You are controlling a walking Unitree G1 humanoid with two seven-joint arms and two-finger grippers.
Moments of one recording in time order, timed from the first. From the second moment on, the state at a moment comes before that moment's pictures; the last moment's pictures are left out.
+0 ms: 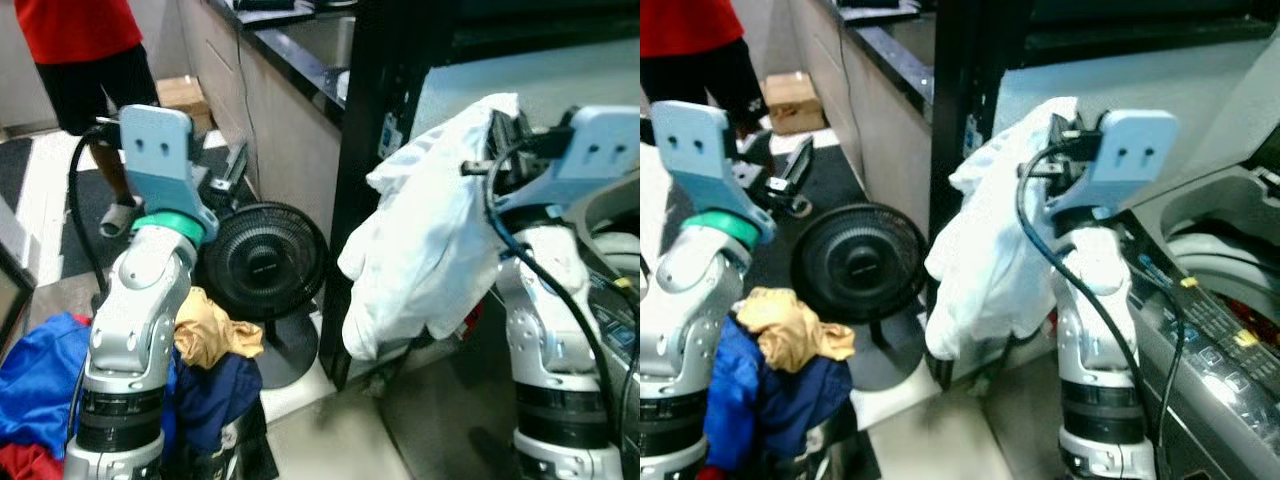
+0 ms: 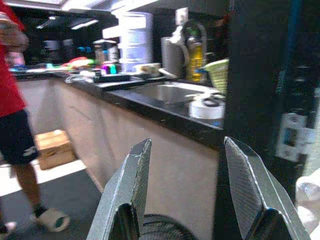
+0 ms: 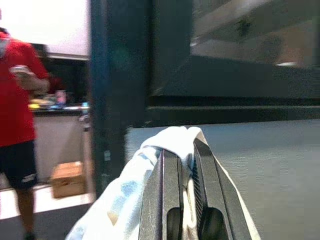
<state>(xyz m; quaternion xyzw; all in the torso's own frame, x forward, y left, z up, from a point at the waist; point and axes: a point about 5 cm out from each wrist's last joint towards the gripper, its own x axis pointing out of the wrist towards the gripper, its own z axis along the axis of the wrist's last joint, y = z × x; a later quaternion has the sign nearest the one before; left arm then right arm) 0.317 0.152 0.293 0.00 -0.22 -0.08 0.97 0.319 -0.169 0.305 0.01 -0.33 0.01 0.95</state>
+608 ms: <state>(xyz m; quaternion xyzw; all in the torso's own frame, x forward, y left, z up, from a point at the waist) 0.319 0.154 0.292 0.00 -0.21 -0.07 0.97 0.322 -0.168 0.300 0.01 -0.31 0.01 0.95</state>
